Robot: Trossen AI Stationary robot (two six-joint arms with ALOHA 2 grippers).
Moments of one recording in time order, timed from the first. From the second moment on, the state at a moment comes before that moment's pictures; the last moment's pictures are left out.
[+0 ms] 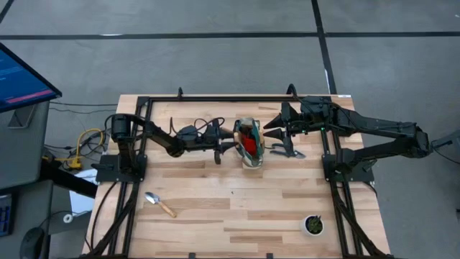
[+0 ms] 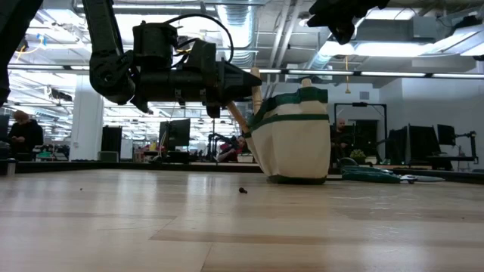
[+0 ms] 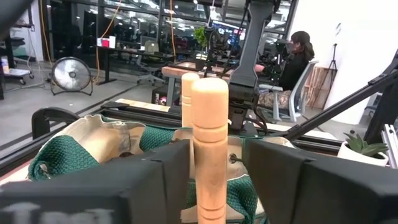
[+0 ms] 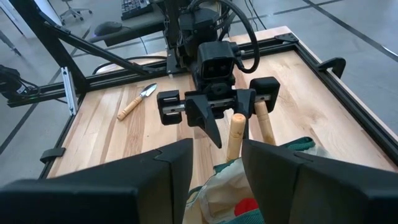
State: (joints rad) left arm 0.19 1.87 0.60 1.36 0.09 -0.15; right arm -0.21 1.03 0.97 -0.36 -0.19 0.10
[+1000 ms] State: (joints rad) left arm 0.15 1.59 0.60 0.98 0.02 -0.08; right arm -0.21 1.03 0.97 -0.36 -0.19 0.10
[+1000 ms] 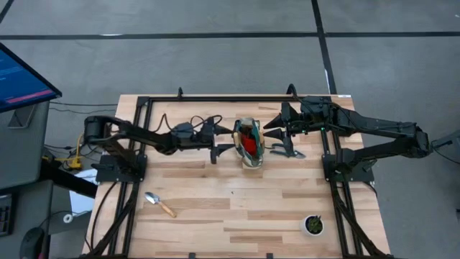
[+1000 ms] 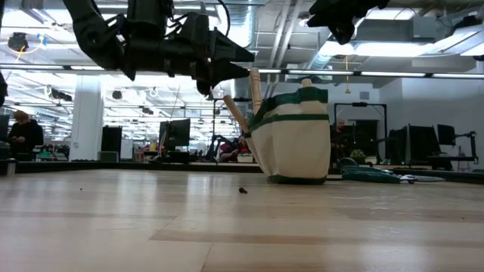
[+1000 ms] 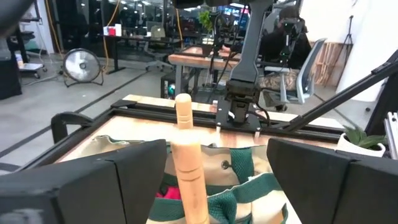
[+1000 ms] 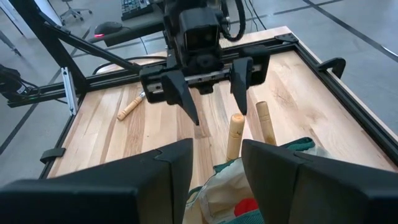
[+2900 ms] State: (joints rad) left arm -0.33 0.84 0.60 -0.38 -0.05 -0.89; right arm -0.40 1.45 0.81 -0.78 0.07 -0.01
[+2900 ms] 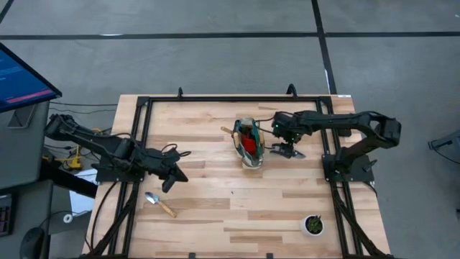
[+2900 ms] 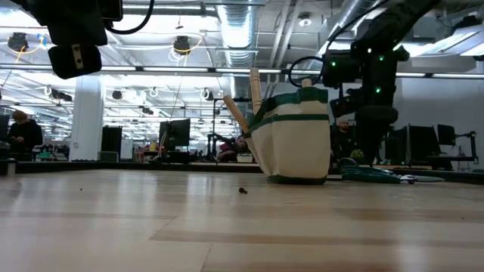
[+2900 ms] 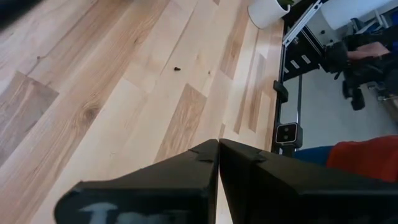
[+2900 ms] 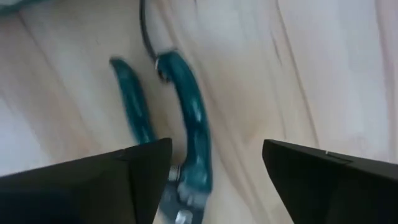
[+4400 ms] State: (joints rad) left arm -0.33 0.84 0.60 -0.38 -0.09 -0.90; right arm -0.20 0.84 0.62 -0.43 0.36 0.48
